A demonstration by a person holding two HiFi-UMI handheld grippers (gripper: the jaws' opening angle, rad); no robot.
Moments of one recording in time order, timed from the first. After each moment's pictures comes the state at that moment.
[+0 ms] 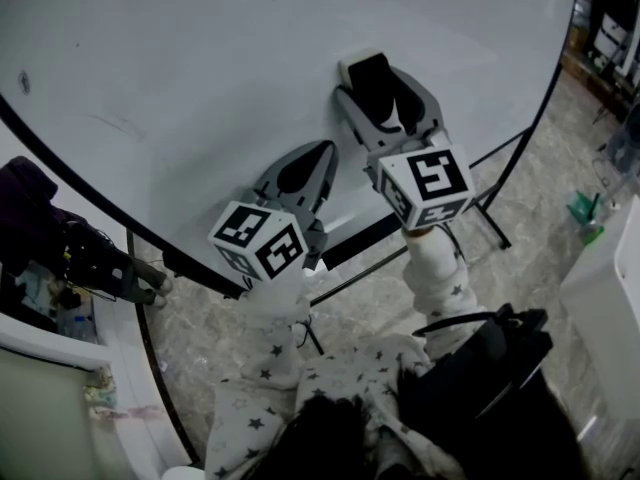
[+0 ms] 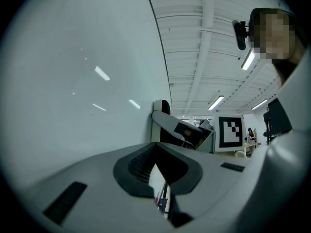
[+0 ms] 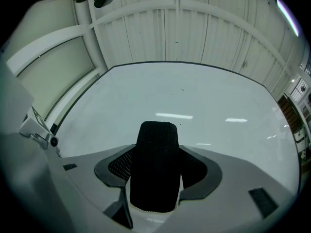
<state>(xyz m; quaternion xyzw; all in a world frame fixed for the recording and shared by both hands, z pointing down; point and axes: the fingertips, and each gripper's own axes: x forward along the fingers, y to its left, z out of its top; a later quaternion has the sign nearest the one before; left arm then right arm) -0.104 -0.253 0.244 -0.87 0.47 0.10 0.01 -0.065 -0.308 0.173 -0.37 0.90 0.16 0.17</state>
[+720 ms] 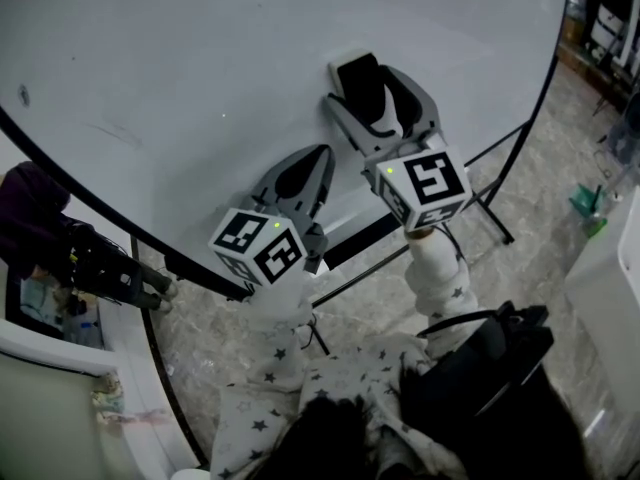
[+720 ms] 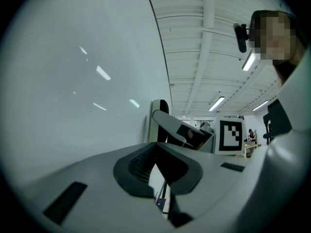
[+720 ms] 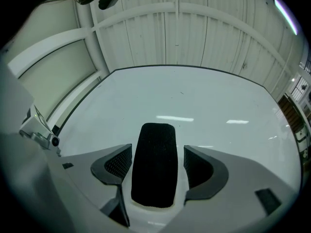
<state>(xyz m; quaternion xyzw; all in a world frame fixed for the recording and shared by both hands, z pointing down) -0.100 -0.241 0.243 -0.87 0.48 0.10 0.00 -0.059 -0.295 0.171 -0.36 0.90 0.17 0.19</state>
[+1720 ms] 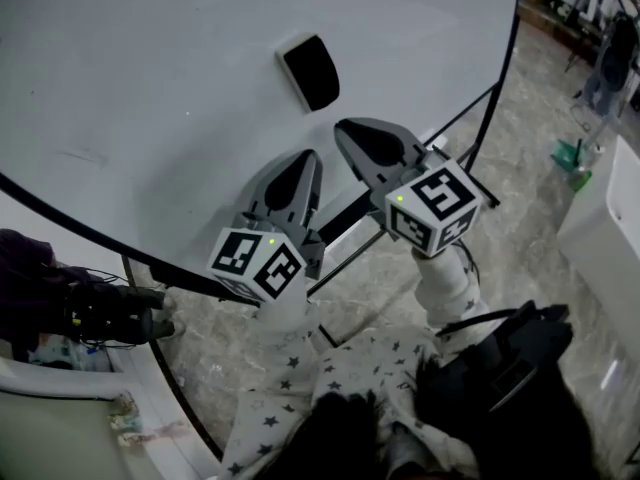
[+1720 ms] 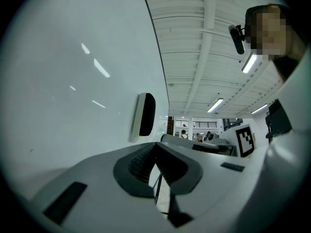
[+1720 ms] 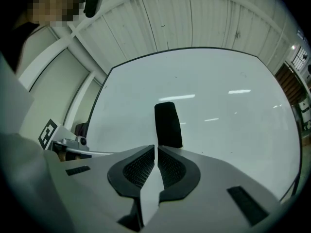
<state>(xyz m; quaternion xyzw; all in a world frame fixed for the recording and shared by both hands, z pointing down) -0.106 -0.252 0.264 -0.88 0.47 0.11 -0.03 -0.067 -0.282 0.252 -0.31 0.94 0.03 0.10</state>
